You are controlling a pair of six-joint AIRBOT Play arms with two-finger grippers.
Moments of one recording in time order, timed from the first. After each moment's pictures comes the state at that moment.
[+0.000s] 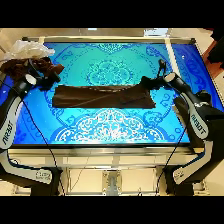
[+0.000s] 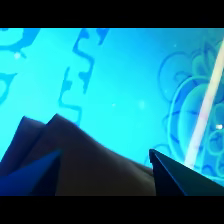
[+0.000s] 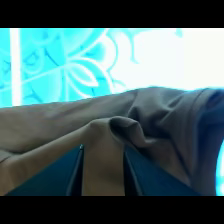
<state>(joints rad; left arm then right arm) 0.14 -1.59 1.34 1.13 -0.56 -1.65 0.01 -1.74 1.45 -0.94 0.74 1.36</state>
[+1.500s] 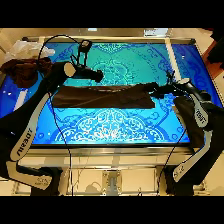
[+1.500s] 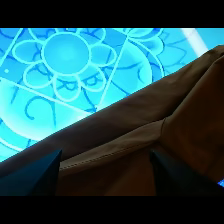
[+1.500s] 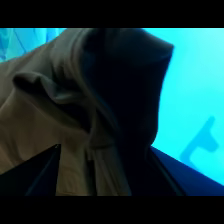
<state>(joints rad) -0.36 -1.59 1.55 1.25 -0.74 -1.29 -0.17 -1.94 1.47 -0.69 1.06 1.22</state>
